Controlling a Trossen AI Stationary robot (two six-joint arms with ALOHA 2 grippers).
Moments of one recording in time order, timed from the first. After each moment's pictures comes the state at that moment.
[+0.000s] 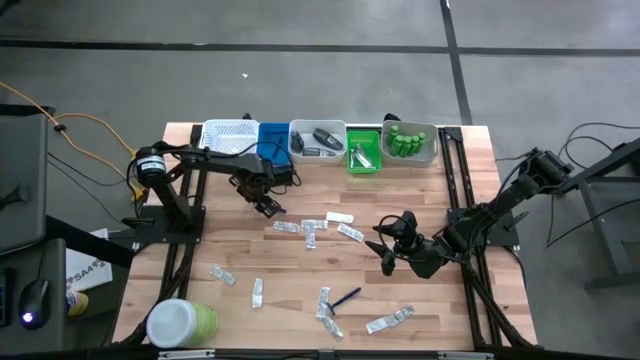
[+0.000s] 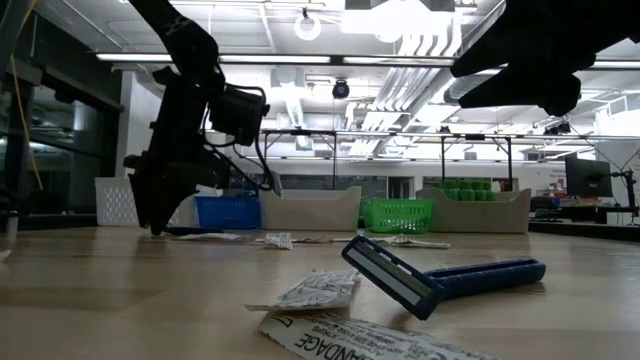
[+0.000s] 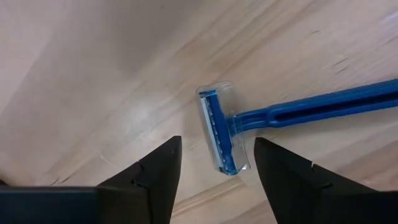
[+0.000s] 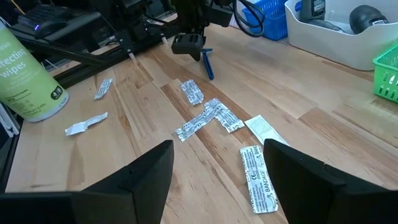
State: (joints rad) left arm 0.33 1.70 0.97 -0.94 -0.10 -0.57; right arm 0.61 1.28 0.61 0.03 0.87 0.86
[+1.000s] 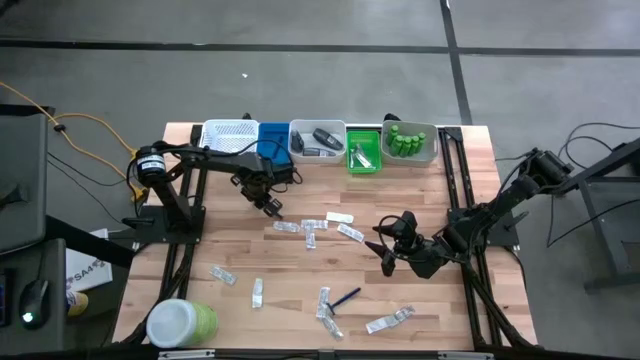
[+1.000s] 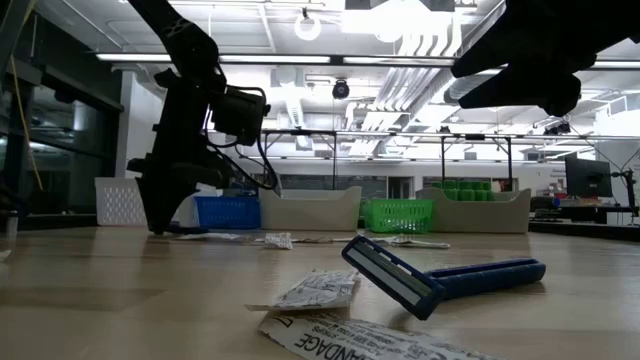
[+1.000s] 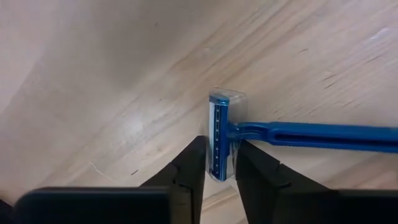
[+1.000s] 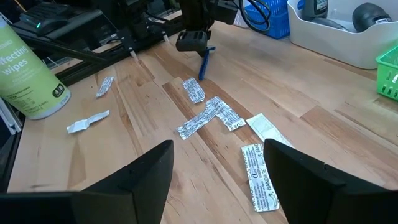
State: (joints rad) left arm 0.35 1.70 0.97 -0.91 -0.09 -0.55; right arm 0.61 1.28 0.61 0.03 0.86 0.86
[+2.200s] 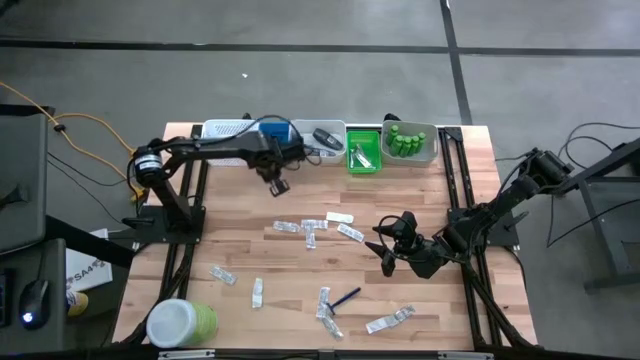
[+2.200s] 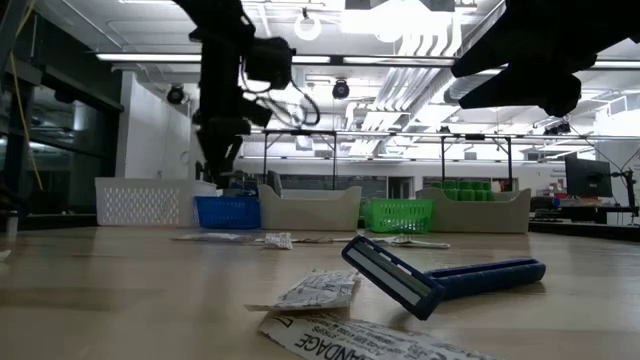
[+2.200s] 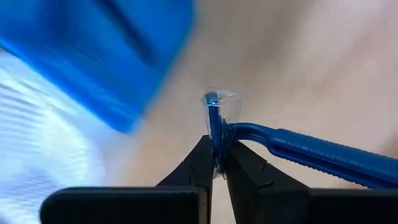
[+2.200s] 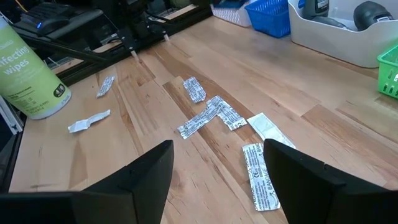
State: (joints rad) left arm 0.38 1.68 1.30 -1.08 -0.32 -0.18; right arm 0.61 1.28 0.61 0.03 0.86 0.86
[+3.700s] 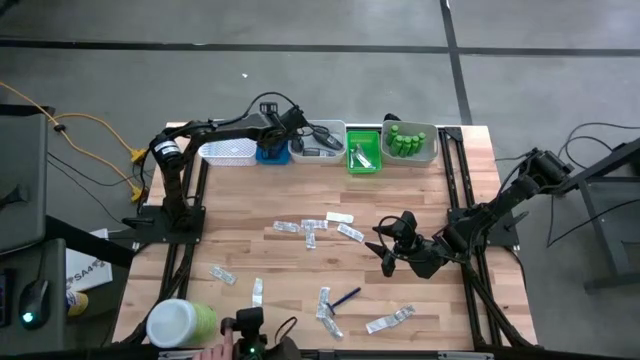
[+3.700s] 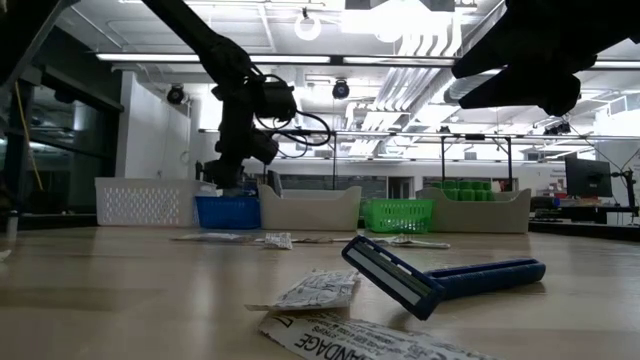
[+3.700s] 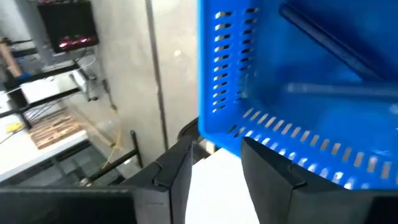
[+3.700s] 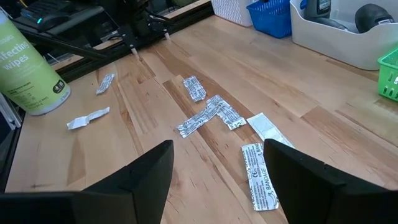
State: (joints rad) left arm 0.62 1.85 1.34 -0.69 -0.76 0.64; right arm 0.61 1.28 0.61 0.03 0.86 0.84
